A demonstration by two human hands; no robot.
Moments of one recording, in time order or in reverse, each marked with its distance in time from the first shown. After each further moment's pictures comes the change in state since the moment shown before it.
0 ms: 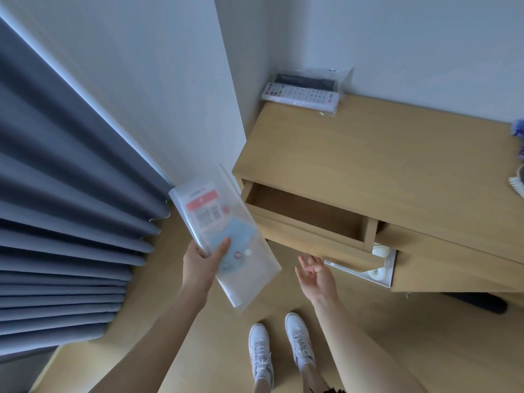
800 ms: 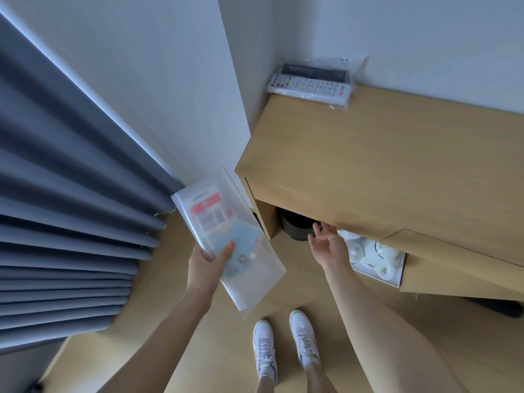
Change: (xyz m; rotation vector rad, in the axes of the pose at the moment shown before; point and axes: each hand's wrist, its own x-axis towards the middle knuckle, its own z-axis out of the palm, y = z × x) left_hand 0.012 -0.010 0.005 0.013 0.003 -0.054; right_hand 0.051 -0.039 0.045 -0.035 -0.121 -0.077
